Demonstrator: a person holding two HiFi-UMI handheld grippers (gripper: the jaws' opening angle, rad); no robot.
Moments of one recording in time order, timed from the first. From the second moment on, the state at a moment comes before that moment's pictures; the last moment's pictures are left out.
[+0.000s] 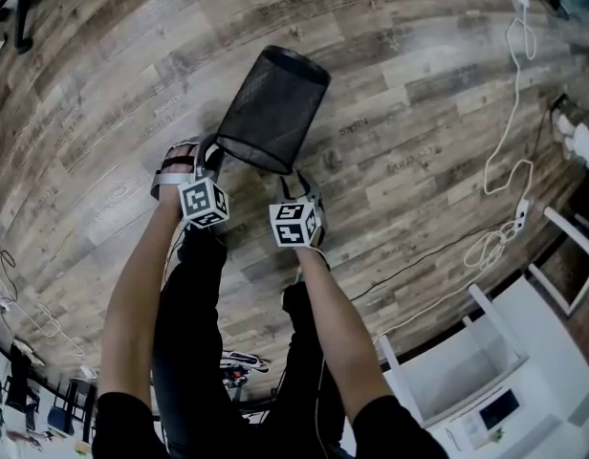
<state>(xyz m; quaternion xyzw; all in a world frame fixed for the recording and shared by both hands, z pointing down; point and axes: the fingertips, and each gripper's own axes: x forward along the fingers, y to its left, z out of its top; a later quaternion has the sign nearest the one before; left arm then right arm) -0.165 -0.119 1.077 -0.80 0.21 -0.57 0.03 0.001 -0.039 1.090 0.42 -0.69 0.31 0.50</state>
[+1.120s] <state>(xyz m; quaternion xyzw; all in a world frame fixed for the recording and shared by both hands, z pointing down) -0.166 -0.085 1.052 -0.80 0.22 -0.55 -0.12 0.023 -0.032 1.049 0.44 -0.68 0.35 0.47</state>
